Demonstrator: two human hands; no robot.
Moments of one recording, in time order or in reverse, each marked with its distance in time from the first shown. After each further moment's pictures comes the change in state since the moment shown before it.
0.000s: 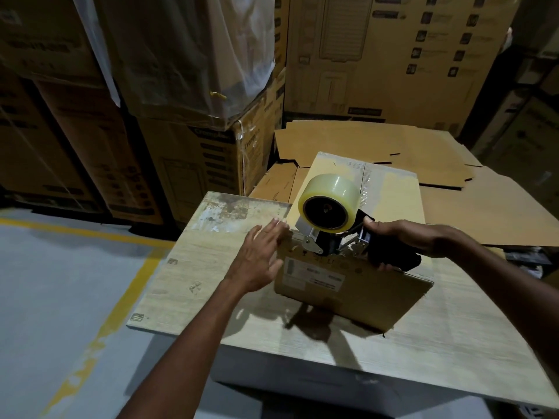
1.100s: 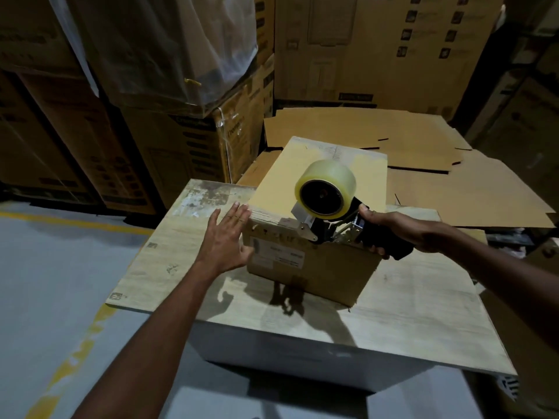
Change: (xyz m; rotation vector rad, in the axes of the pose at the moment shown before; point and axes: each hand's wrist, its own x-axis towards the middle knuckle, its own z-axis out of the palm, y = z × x) left_hand 0.002 0.035 0.004 0.284 -0.028 -0.134; right_hand -0.046 0.081 -0.027 0.143 0.052 -0.038
